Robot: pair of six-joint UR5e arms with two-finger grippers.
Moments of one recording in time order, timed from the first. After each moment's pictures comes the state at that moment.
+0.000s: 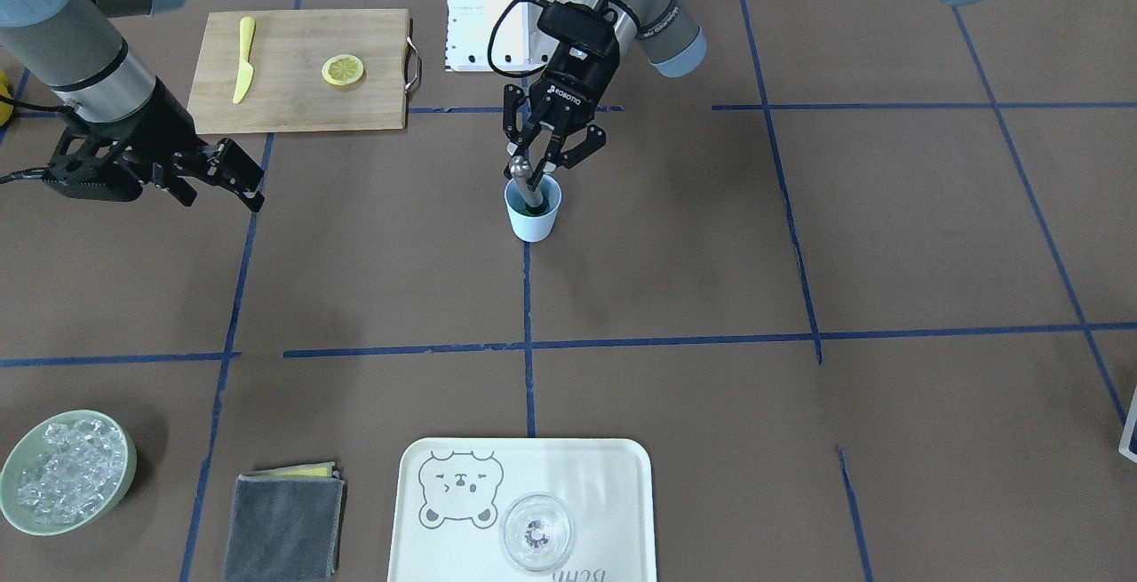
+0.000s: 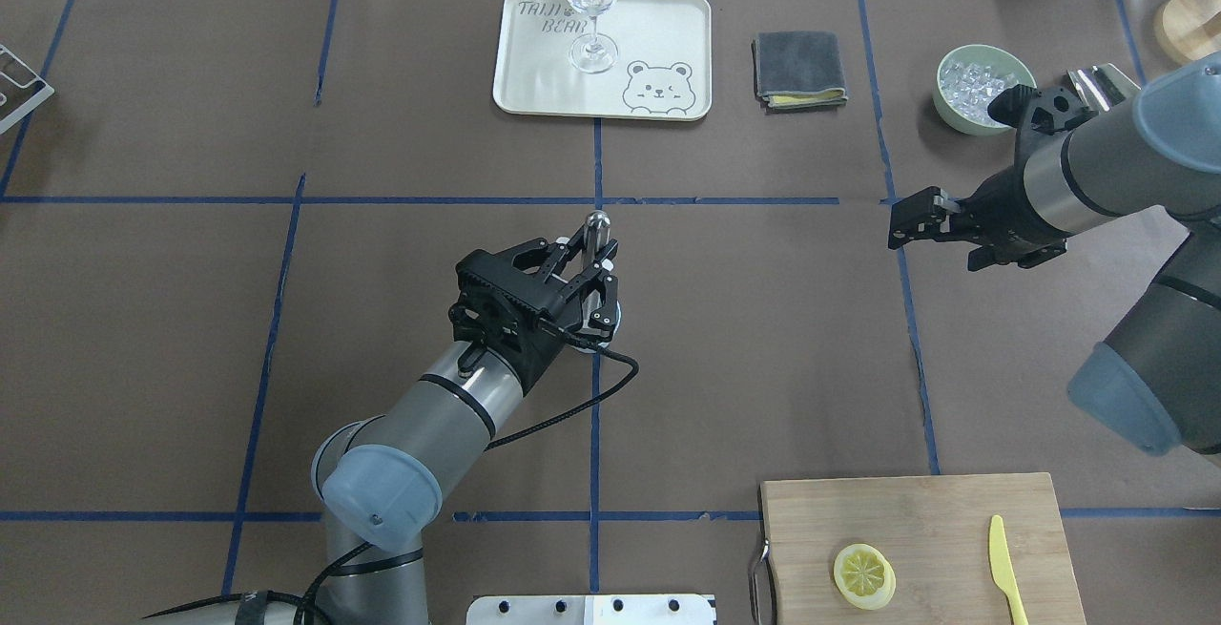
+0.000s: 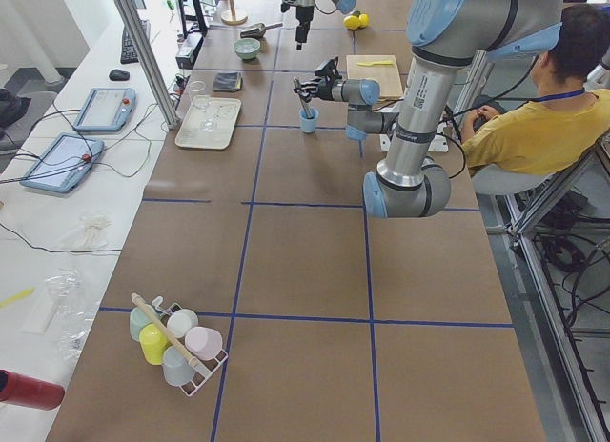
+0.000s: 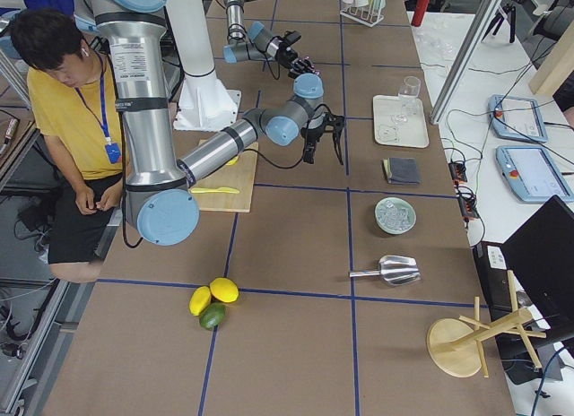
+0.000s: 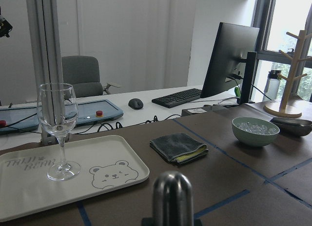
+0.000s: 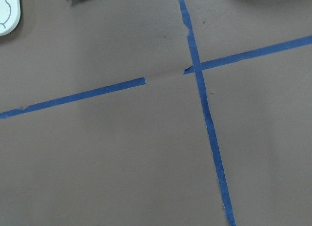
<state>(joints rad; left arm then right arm) -0.22 -2.15 -1.56 -2.75 -0.84 -0.58 0.85 -1.45 1.98 -1.31 2.11 1.23</state>
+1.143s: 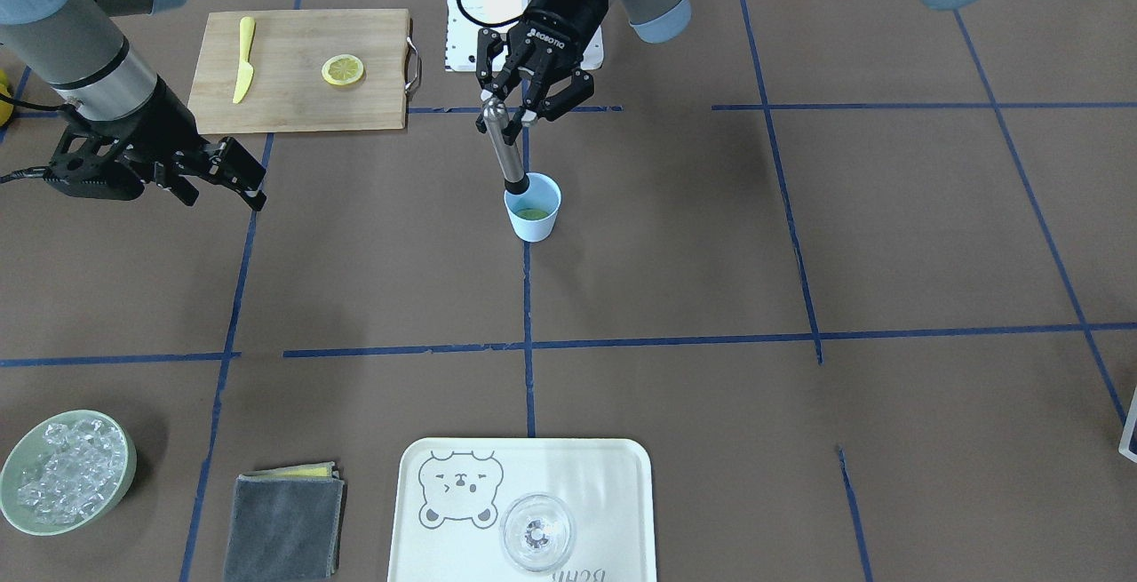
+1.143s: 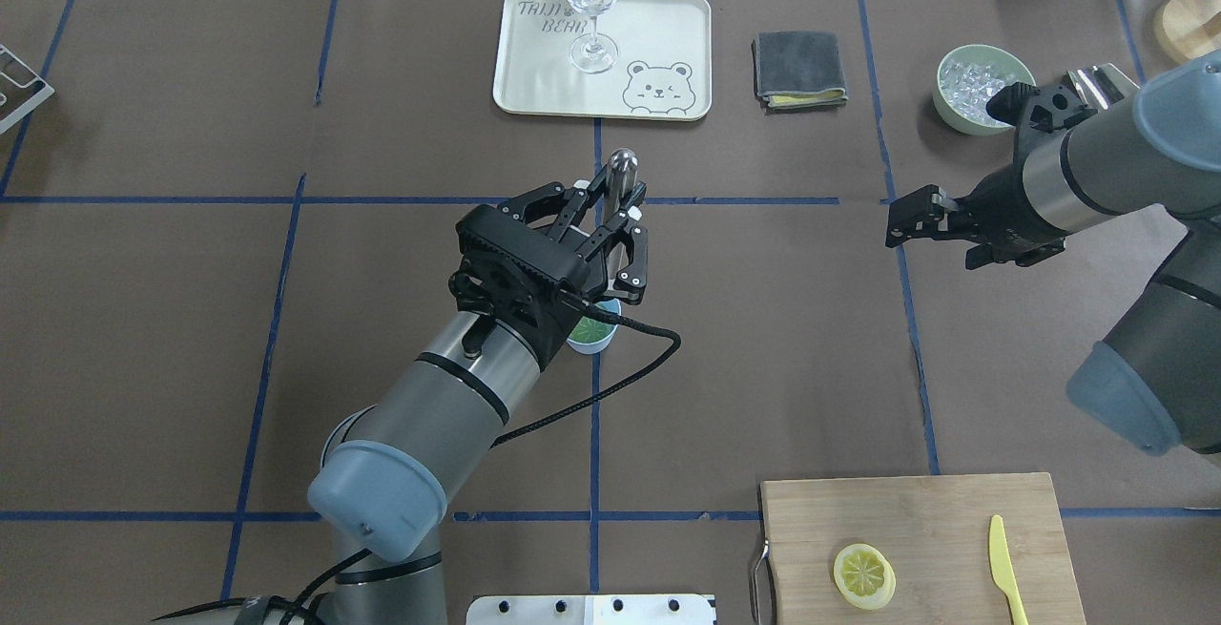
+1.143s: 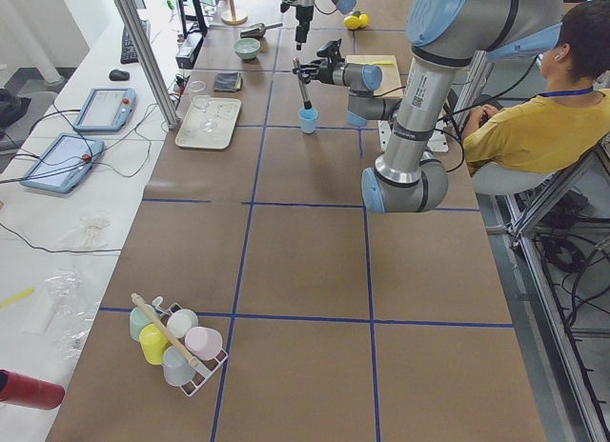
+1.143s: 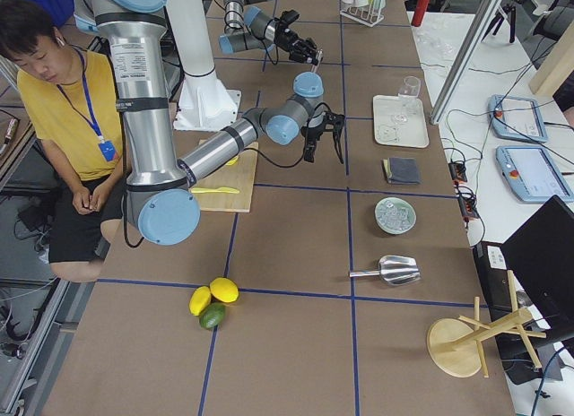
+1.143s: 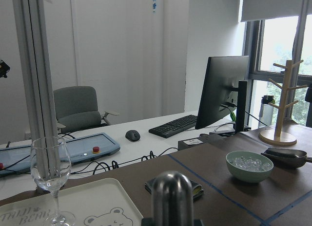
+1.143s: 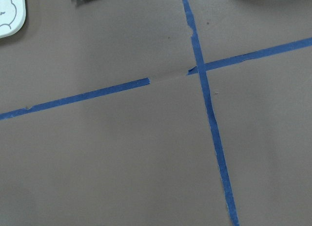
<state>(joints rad) -0.23 -2.20 -1.73 -2.67 -0.78 -0.45 0.85 -1.44 1.99 -1.31 2.11 1.23</state>
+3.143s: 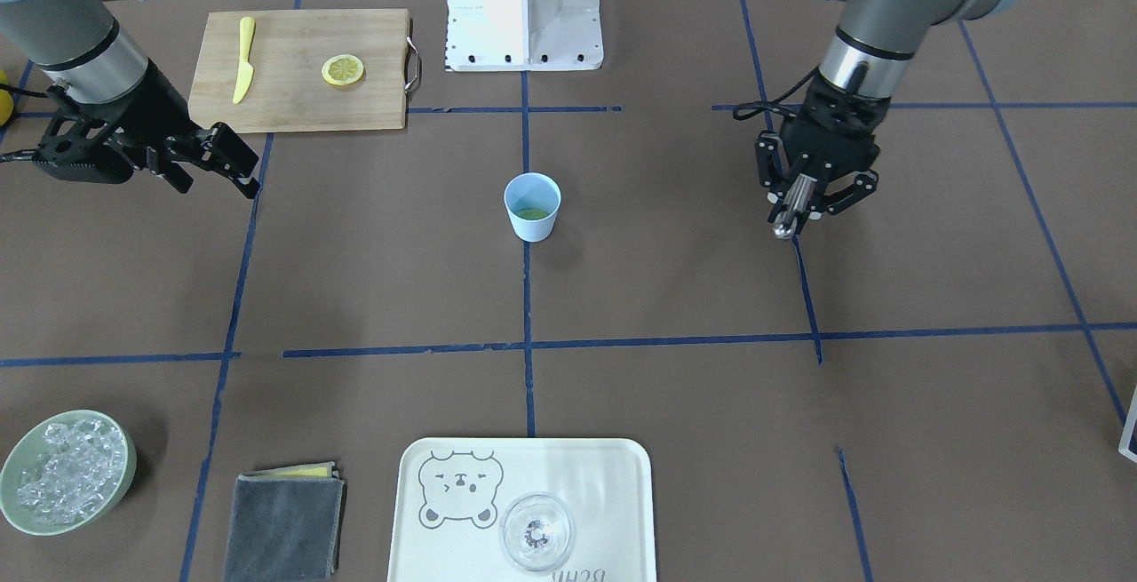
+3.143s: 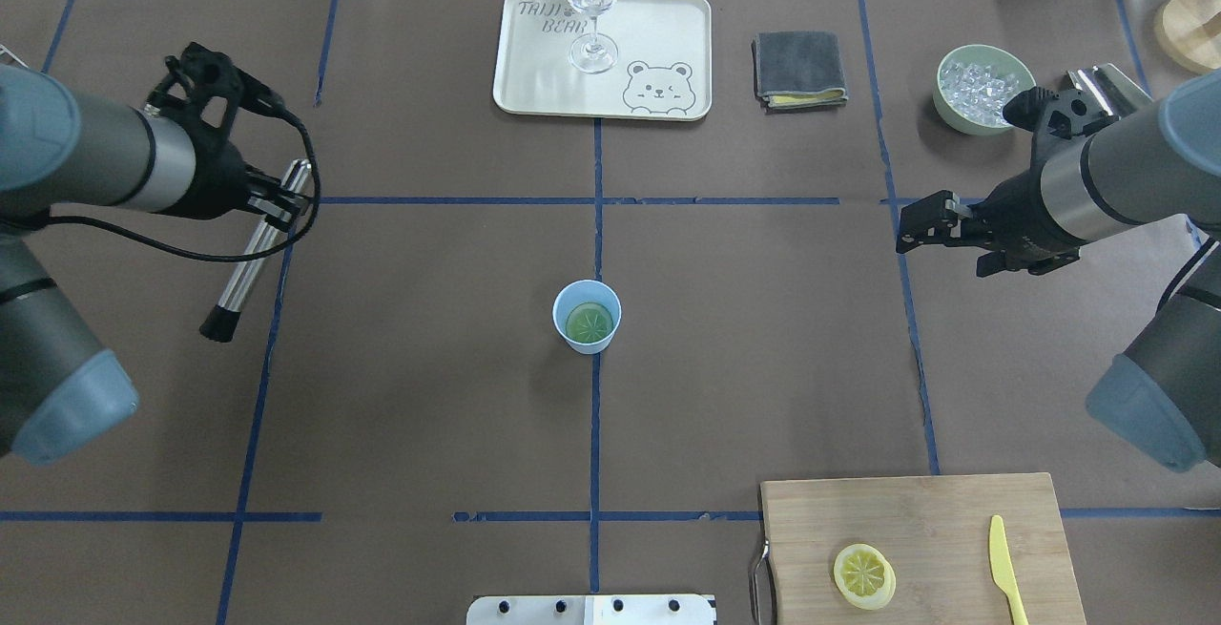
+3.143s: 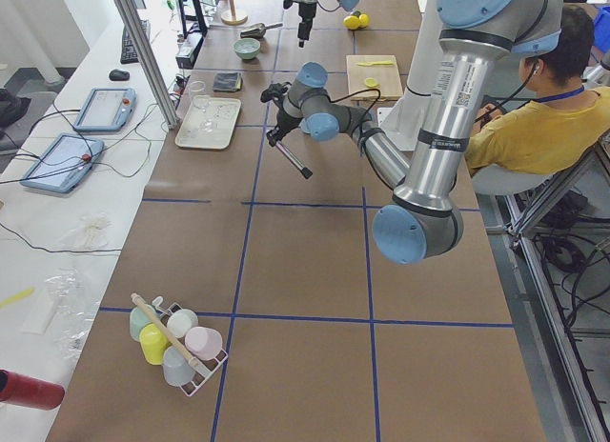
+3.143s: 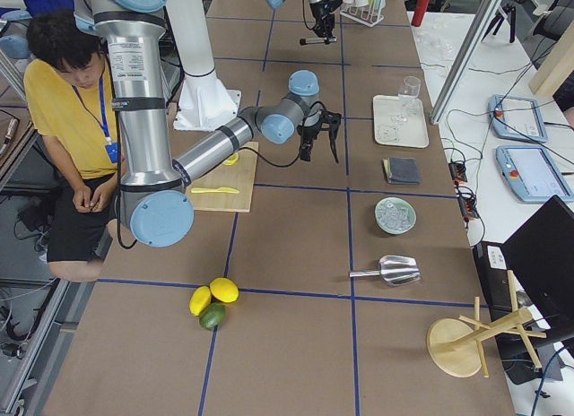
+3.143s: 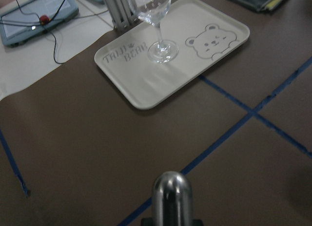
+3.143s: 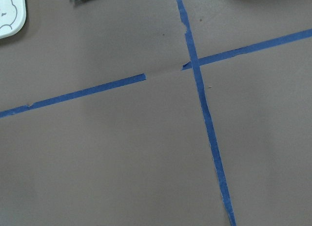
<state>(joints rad) -0.84 -1.79 -1.97 -1.84 -1.94 -0.56 0.84 -1.48 2.03 -1.31 2.11 1.25</state>
